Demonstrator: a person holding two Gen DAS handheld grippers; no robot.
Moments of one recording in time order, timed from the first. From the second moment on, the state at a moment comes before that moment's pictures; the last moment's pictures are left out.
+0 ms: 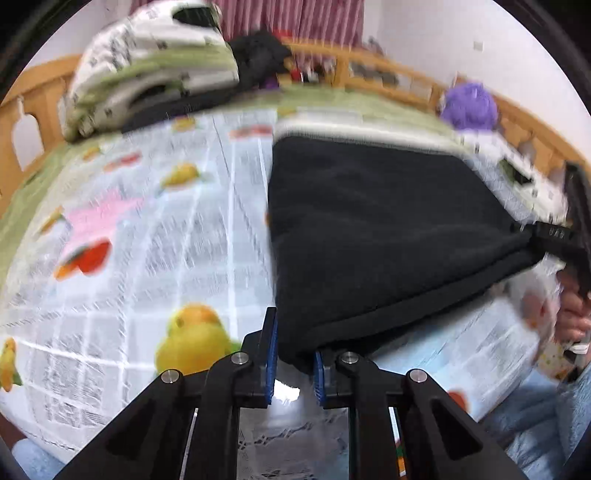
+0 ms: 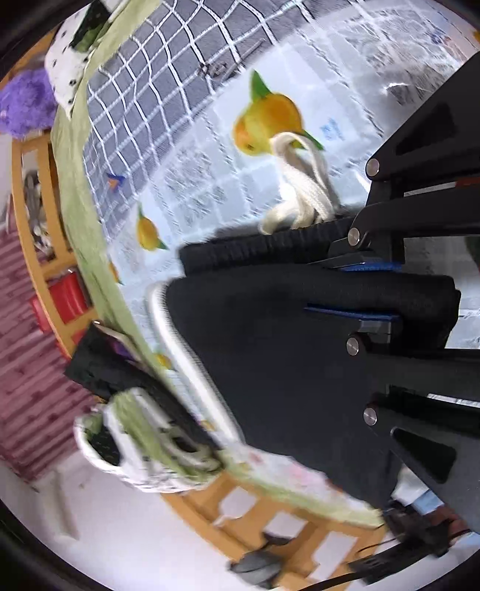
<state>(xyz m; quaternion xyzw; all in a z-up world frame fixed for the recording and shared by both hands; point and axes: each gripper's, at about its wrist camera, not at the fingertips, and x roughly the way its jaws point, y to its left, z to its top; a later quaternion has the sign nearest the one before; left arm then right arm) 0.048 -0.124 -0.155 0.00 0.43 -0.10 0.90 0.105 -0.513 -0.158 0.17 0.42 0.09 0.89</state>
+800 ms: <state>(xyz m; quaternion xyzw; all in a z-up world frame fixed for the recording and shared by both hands) 0.057 -0.059 -0.113 -0.04 0.39 -0.10 0.91 0.145 -0.528 -0.127 0.18 0.38 0.07 0.91</state>
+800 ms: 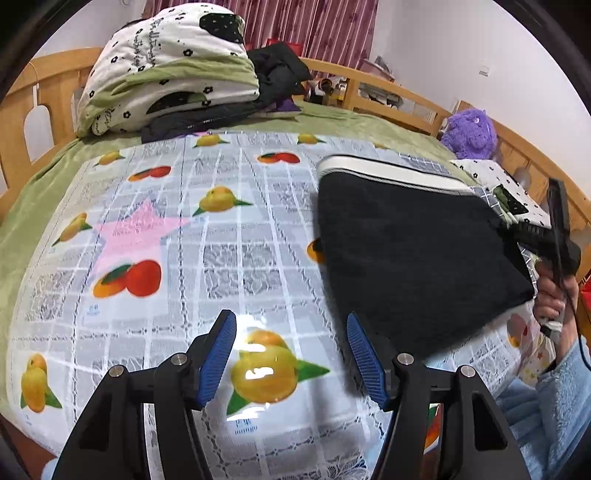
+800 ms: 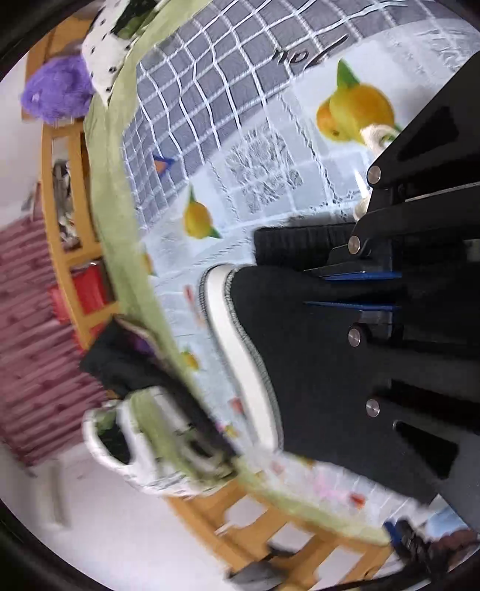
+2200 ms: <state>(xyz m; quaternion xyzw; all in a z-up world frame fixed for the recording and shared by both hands) 0.071 -0.122 -0.149 0.00 0.44 -0.19 0.88 0.124 -0.507 -0.141 0.10 0.41 0.03 0.90</state>
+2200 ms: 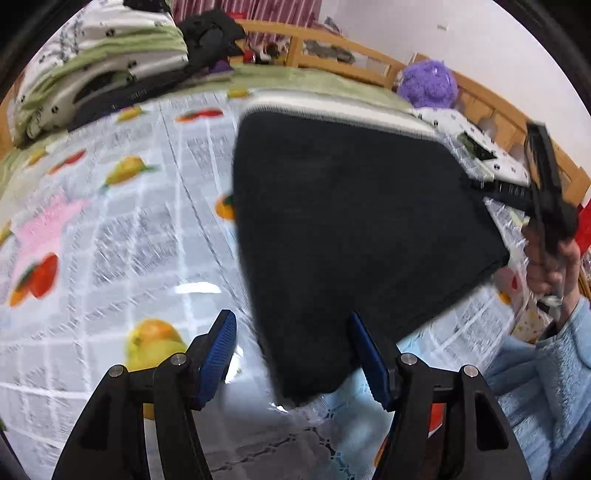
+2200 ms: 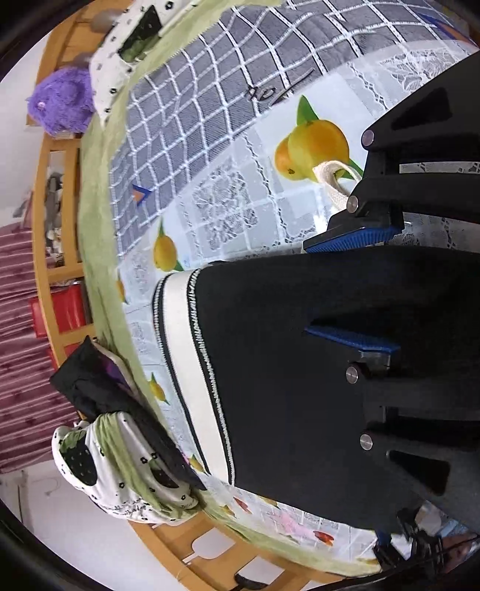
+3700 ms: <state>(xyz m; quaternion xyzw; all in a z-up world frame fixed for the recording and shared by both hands) 0.214 0.022 -0.158 -0.15 0.50 -0.11 0.85 0.216 -0.375 -0.177 0.23 0.43 0.21 0.85</state>
